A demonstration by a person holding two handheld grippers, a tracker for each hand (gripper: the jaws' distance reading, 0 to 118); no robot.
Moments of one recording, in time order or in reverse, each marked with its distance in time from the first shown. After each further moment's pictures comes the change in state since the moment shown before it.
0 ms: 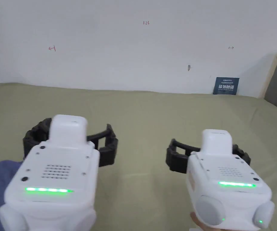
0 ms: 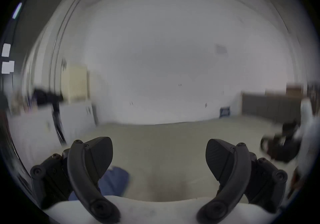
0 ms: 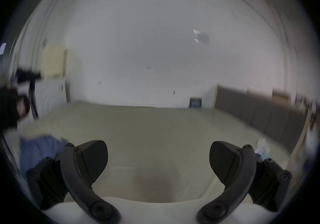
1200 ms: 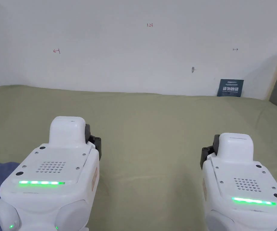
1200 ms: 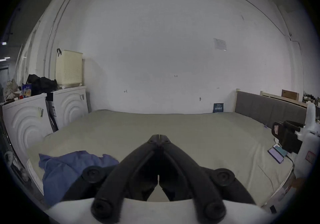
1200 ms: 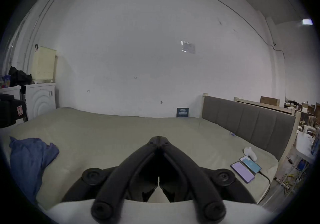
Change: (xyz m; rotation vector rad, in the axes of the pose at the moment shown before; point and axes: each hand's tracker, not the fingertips) left arm -0.027 0.001 -0.009 -0.120 -0.104 0.236; right arm -0.015 0.011 0.024 0.140 -0.098 0.161
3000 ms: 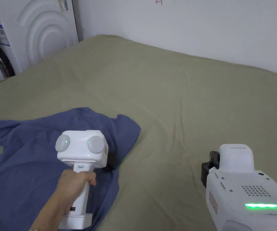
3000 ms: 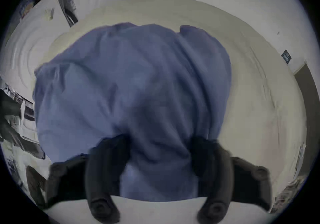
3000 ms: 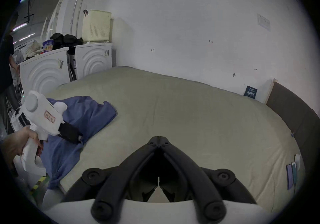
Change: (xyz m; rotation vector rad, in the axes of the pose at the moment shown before) left arm -0.227 -0.162 -0.168 -0.978 0.322 0.239; right arm -0.176 -0.070 -0.055 -0.327 0.514 0.161
